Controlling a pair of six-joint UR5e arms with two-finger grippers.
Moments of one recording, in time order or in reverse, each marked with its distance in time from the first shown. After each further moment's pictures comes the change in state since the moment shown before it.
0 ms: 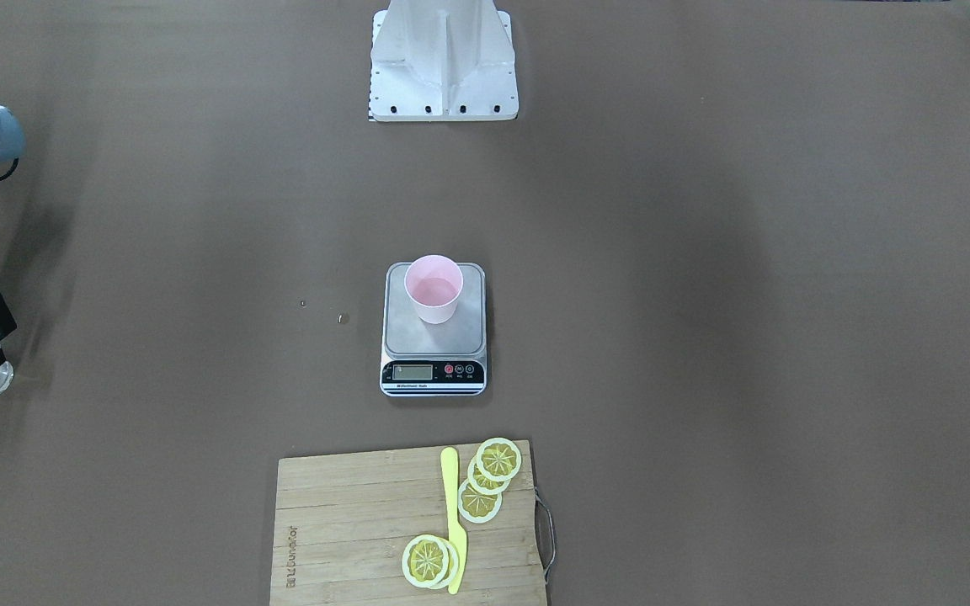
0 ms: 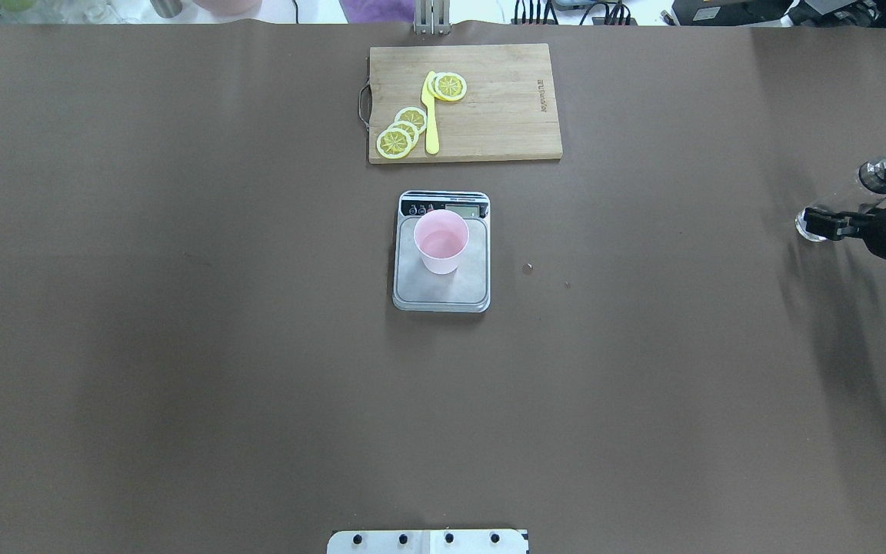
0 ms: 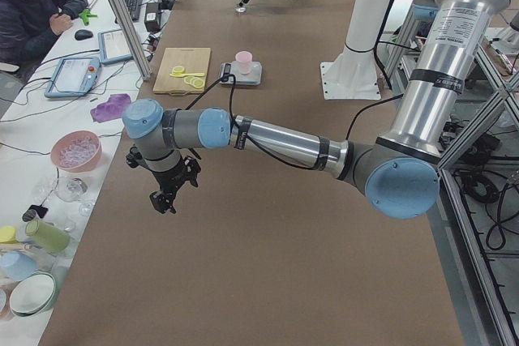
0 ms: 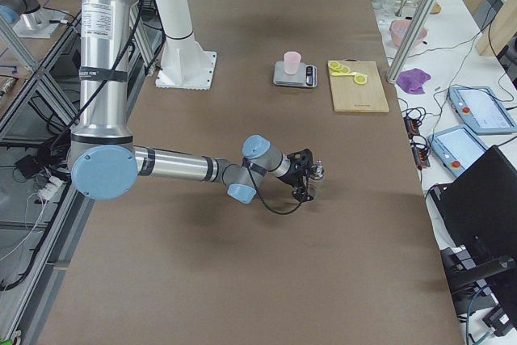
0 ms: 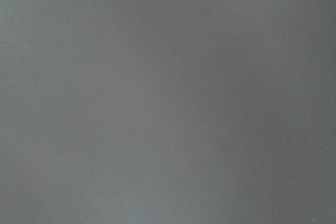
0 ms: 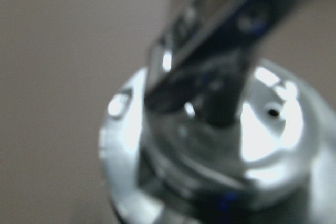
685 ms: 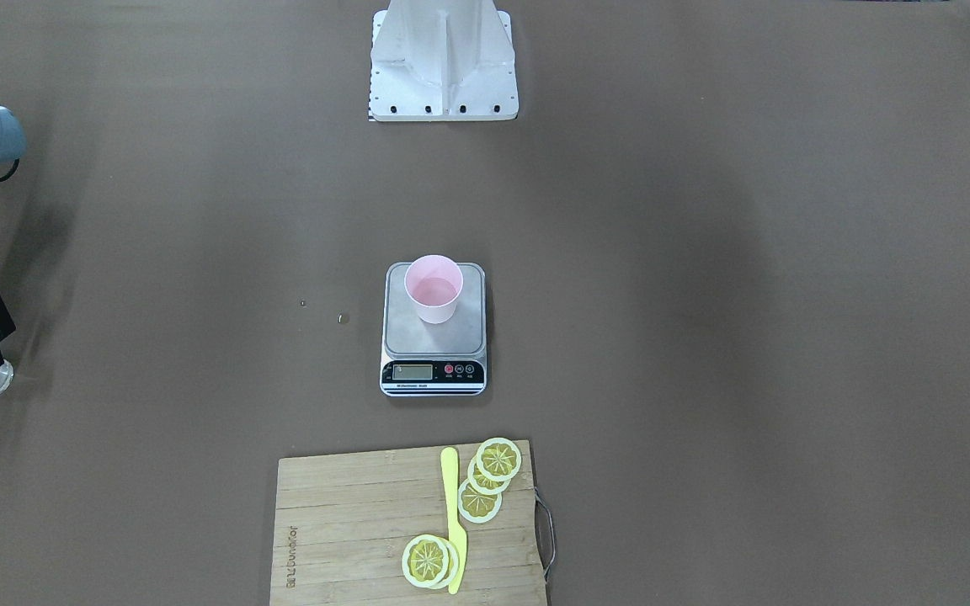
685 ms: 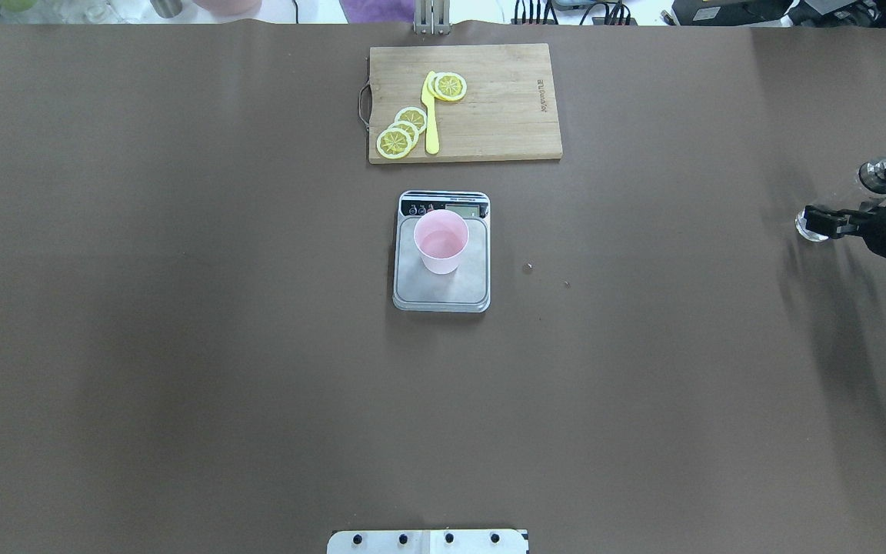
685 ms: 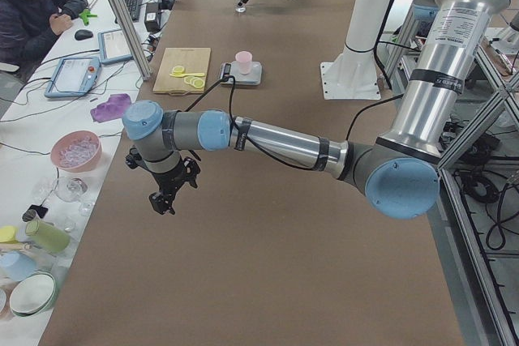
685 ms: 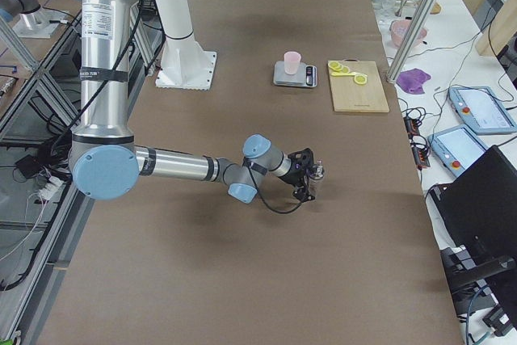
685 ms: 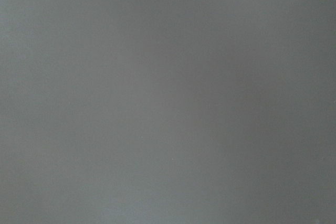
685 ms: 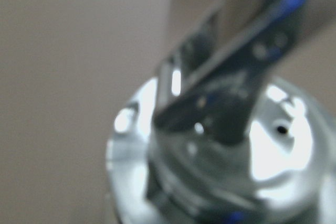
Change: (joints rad) left arm 0.000 0.001 0.009 -0.019 0.000 0.000; right arm 0.000 0.008 -0.002 -0.002 -0.011 -0.001
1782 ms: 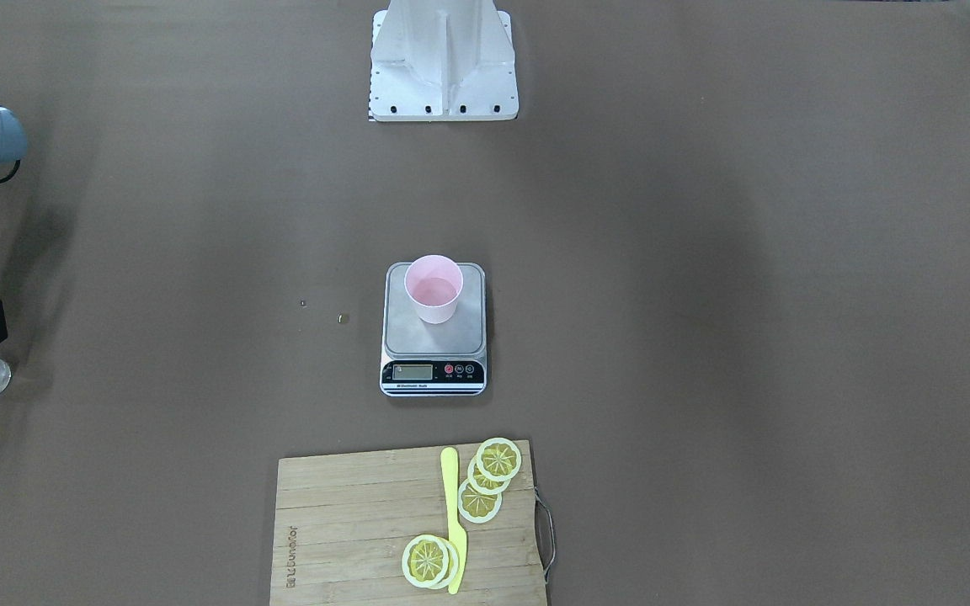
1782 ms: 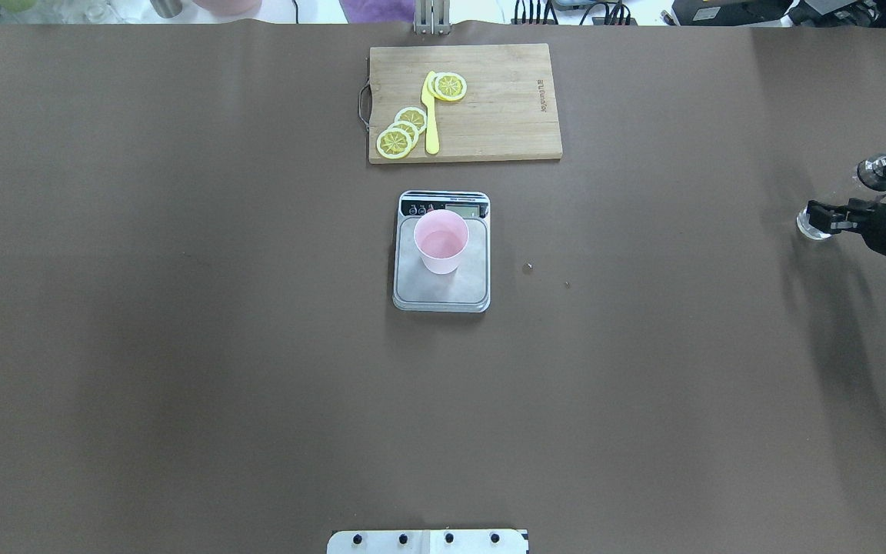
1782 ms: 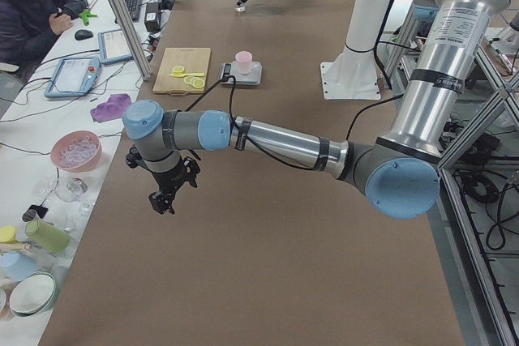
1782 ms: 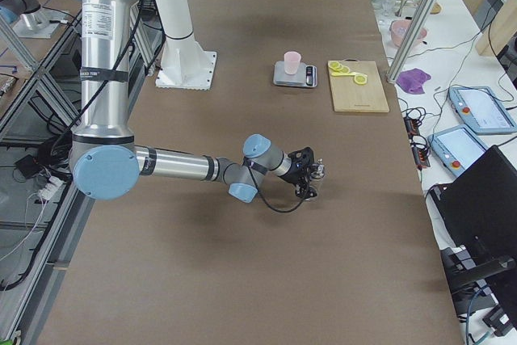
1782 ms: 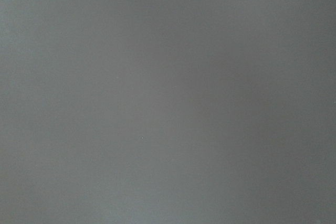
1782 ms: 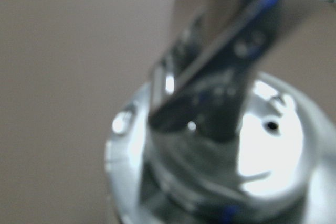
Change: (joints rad) left arm 0.000 0.000 -0.002 -0.002 0.000 0.000; right arm 0.001 -0.001 0.006 0.009 -0.006 -0.010
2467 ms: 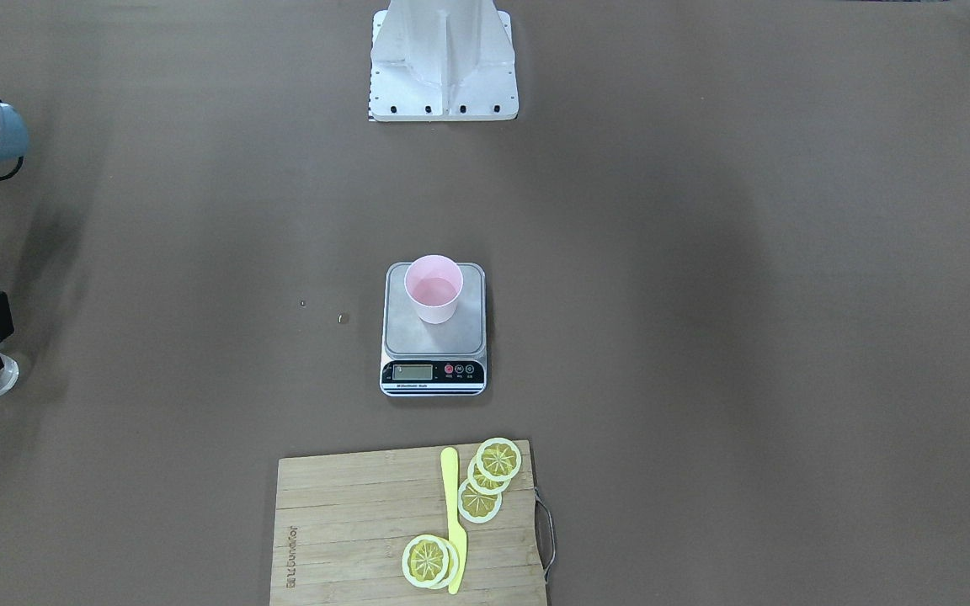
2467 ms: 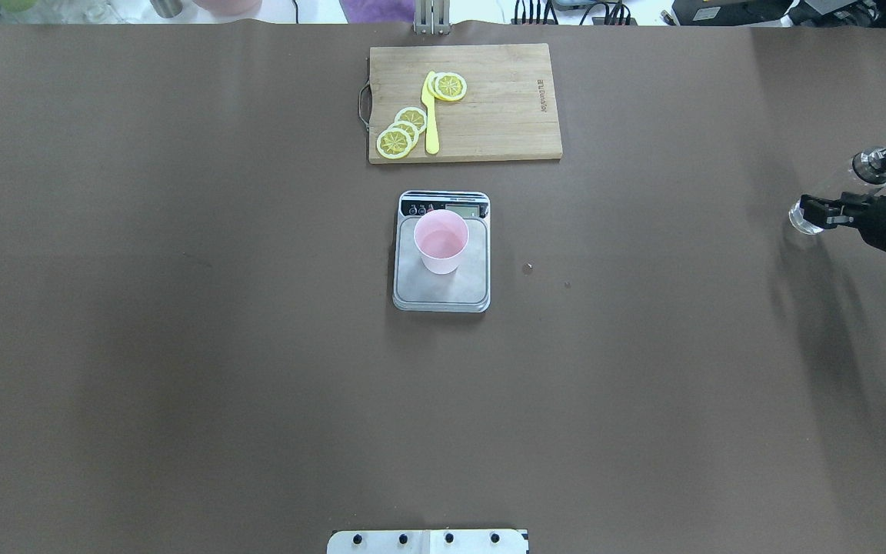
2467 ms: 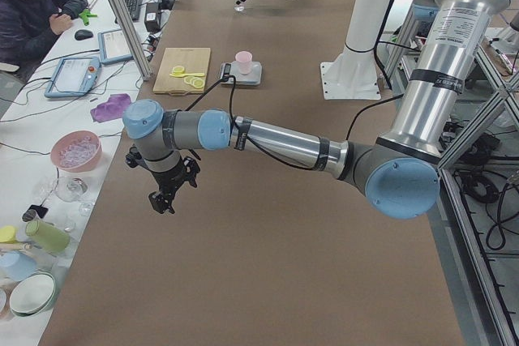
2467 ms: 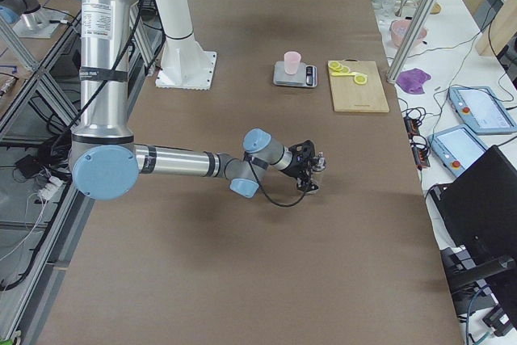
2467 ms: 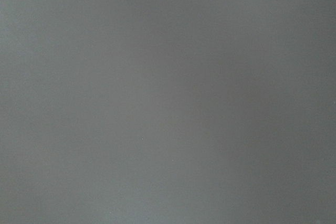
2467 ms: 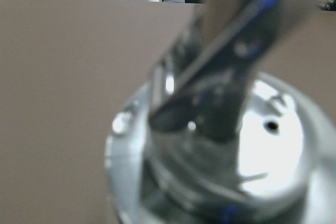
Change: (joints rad) left arm 0.000 0.000 -0.002 -0.001 0.000 0.000; right arm 0.008 -0.003 0.046 -0.006 0.025 -0.004
